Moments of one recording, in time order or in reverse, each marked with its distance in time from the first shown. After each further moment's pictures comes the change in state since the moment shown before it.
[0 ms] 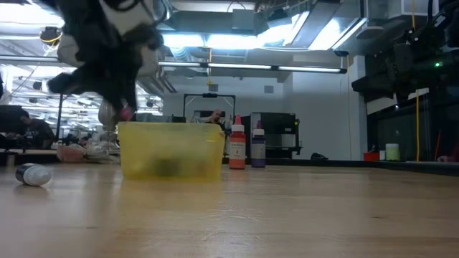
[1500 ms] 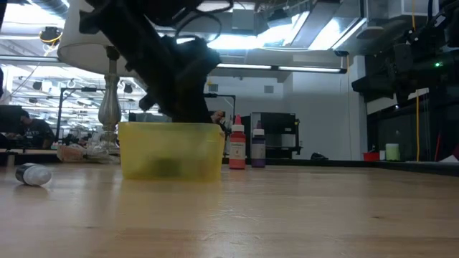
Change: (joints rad) left arm -0.053 0.439 0.140 0.451 -0.375 0.738; right arm 0.000 0.000 0.000 0.000 0.000 0.000
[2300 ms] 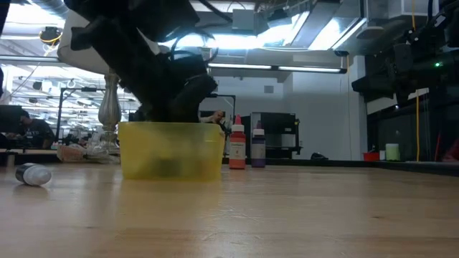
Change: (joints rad) left arm -0.026 0.064 -0.037 0.054 -0.041 0.003; right arm 0.000 0.000 0.000 0.000 0.000 0.000
